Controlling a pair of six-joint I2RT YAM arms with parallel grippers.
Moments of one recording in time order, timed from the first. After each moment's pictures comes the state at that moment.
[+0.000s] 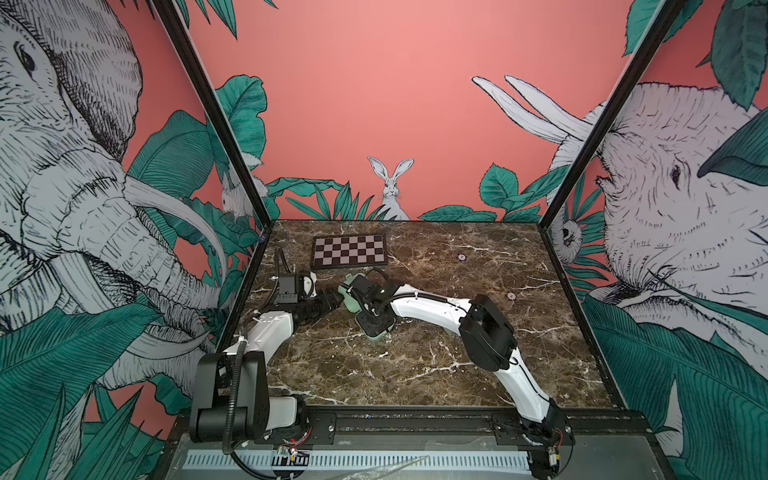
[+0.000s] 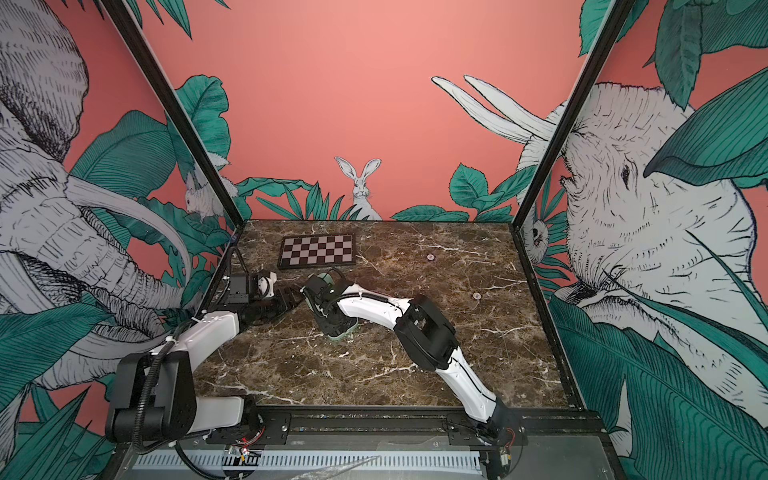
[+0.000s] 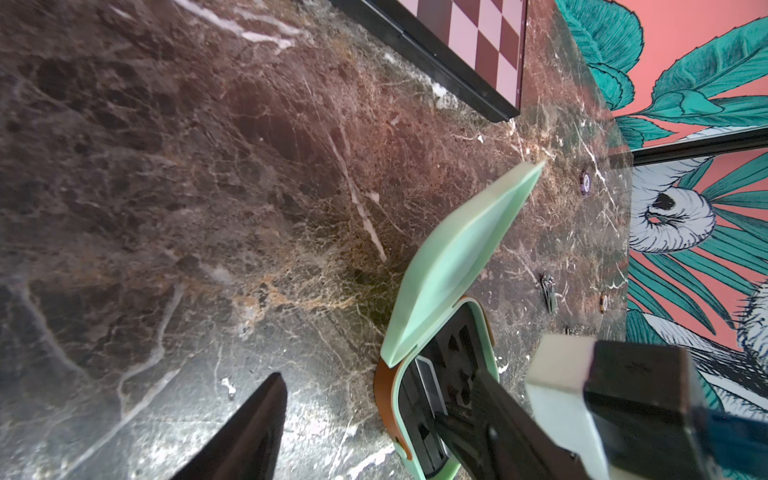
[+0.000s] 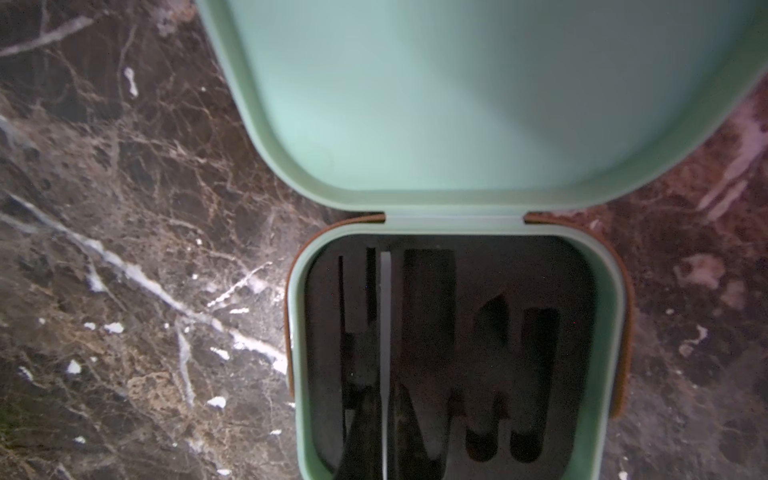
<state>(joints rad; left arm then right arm) -0.01 1.33 0.65 -0.21 0.49 -0.51 1.02 2.28 1.88 -0.84 0.03 0.32</state>
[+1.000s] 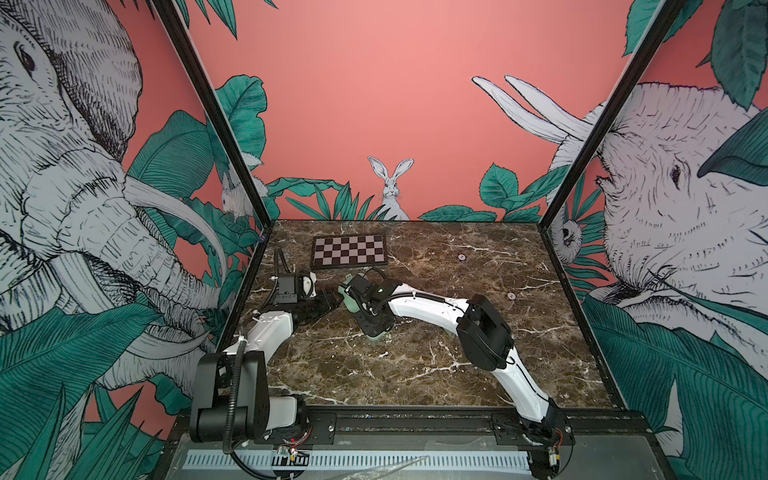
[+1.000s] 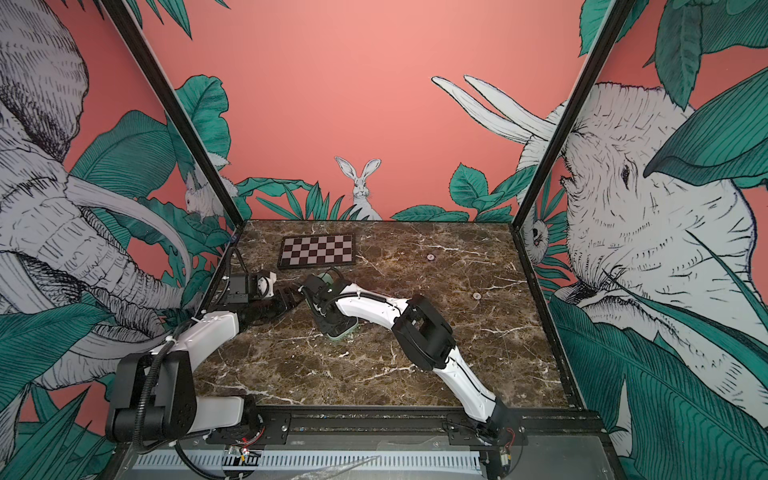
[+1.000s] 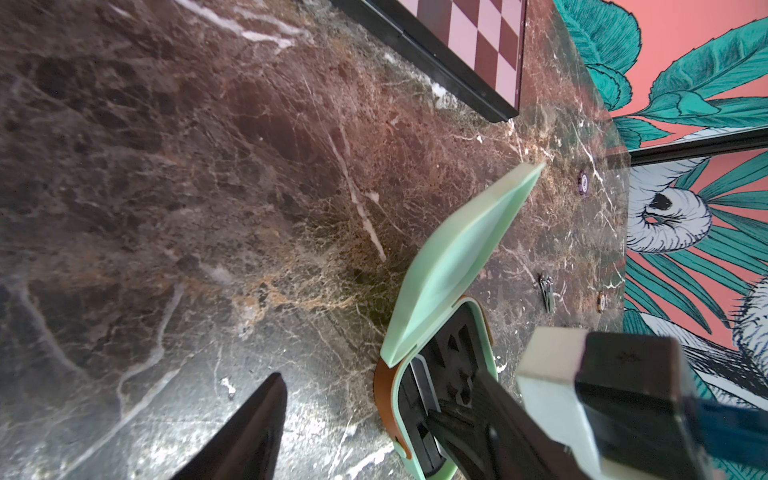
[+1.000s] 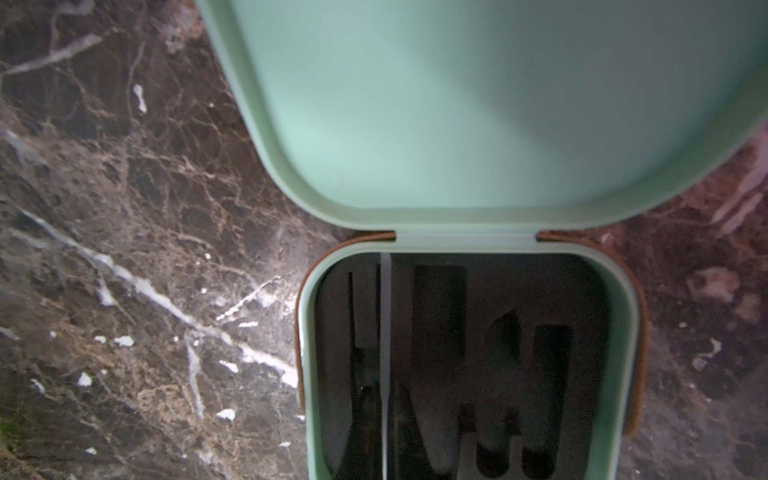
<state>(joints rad) 0.00 1.33 0.65 -0.21 0.50 -0.51 1.02 2.31 1.92 -0.85 0.03 0.34</state>
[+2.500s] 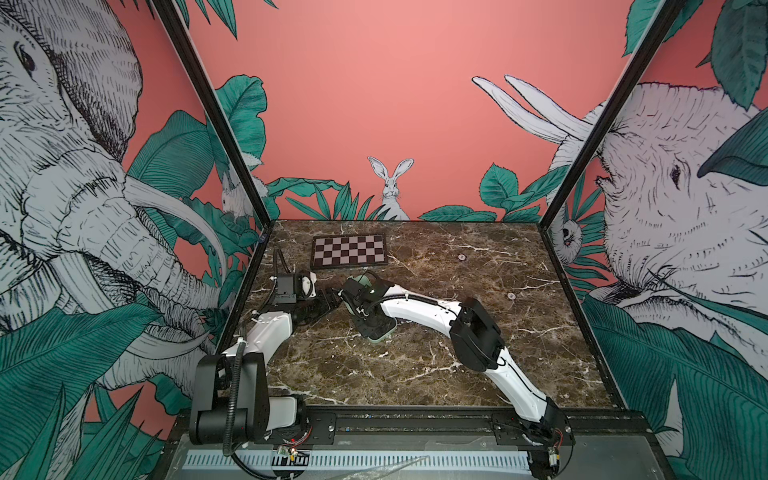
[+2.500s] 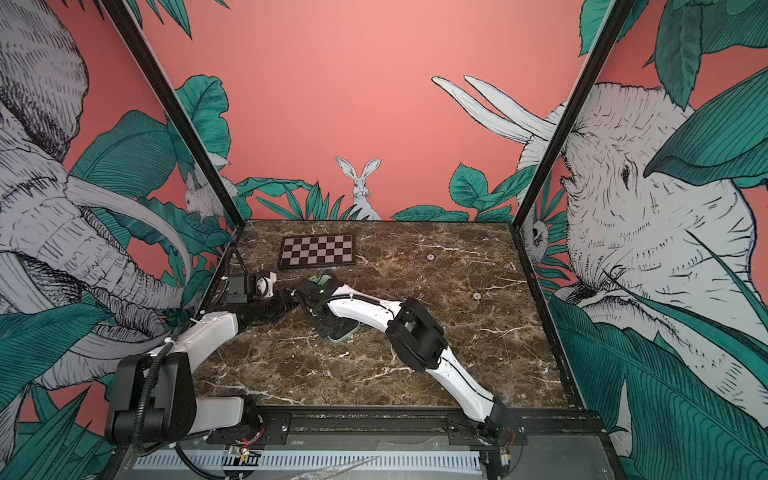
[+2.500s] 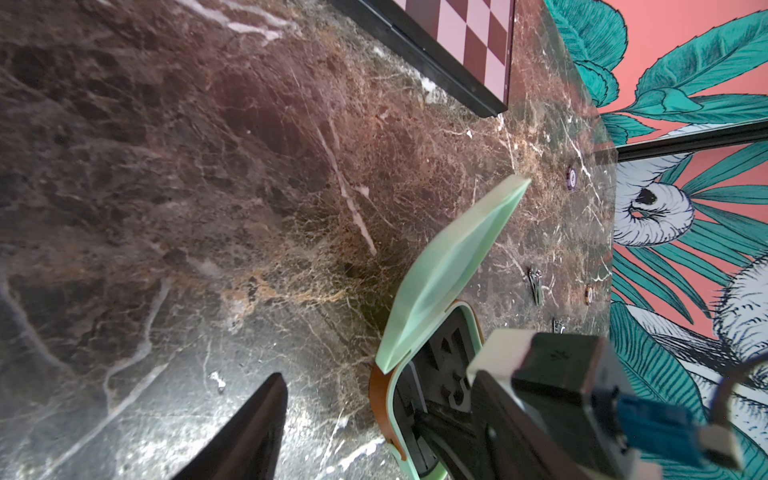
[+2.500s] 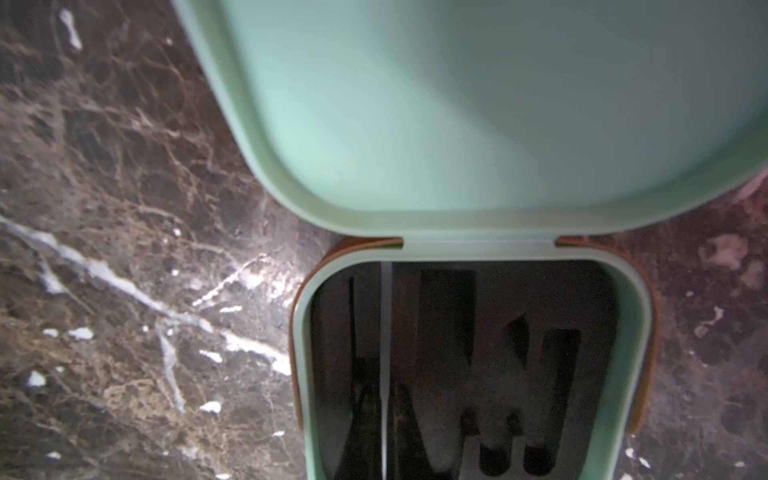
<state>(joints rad) 0.00 1.32 0.65 -0.22 0.53 -0.51 1.05 2.40 2.09 -1.06 0.06 0.34</state>
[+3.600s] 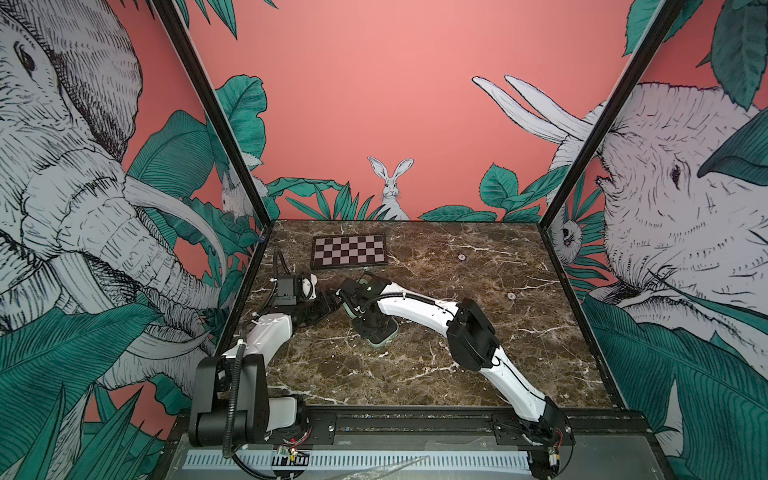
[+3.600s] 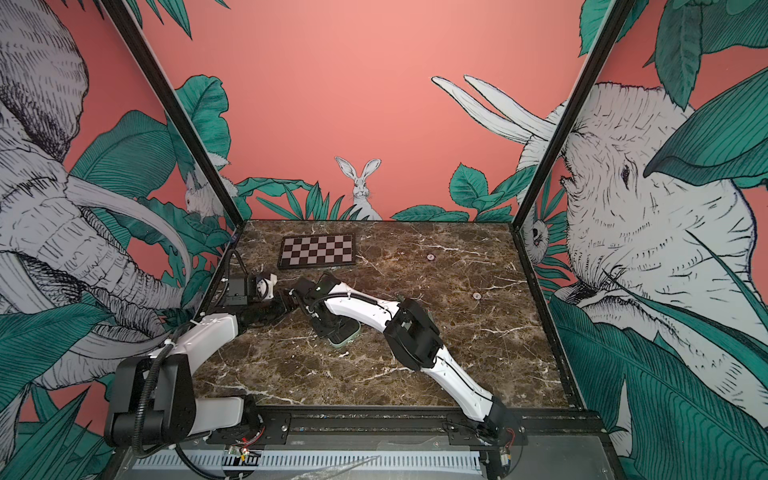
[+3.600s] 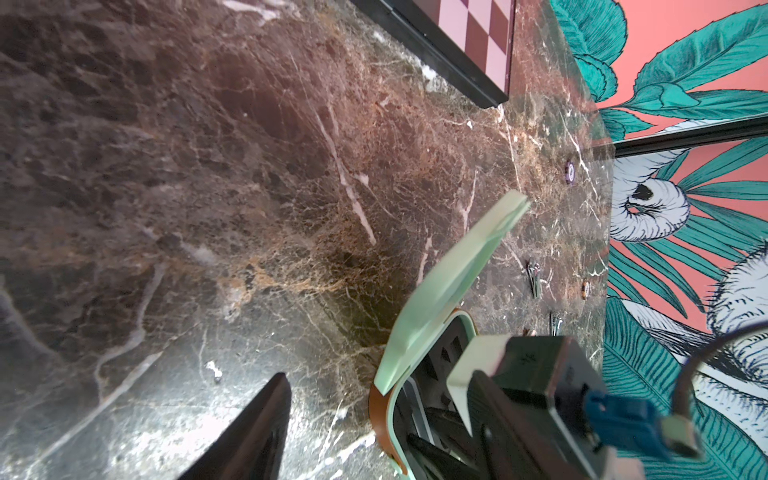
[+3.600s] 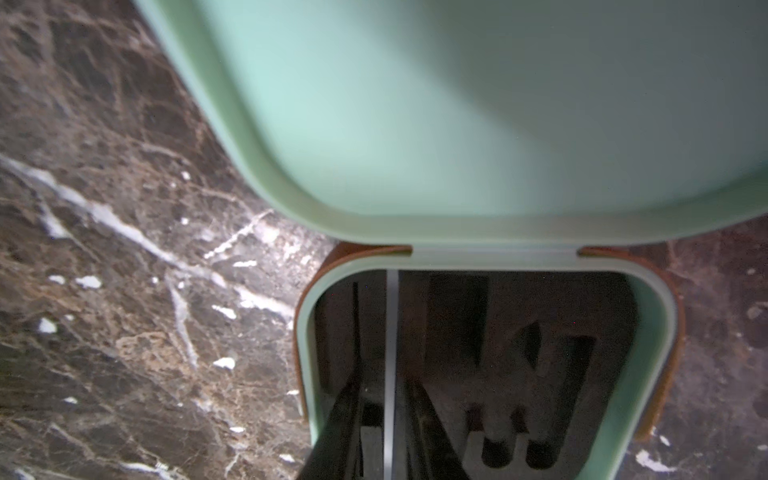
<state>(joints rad) 0.00 1.31 0.63 -0.22 0.54 -0.51 1.04 2.43 2.17 -1.17 0.01 0.34</state>
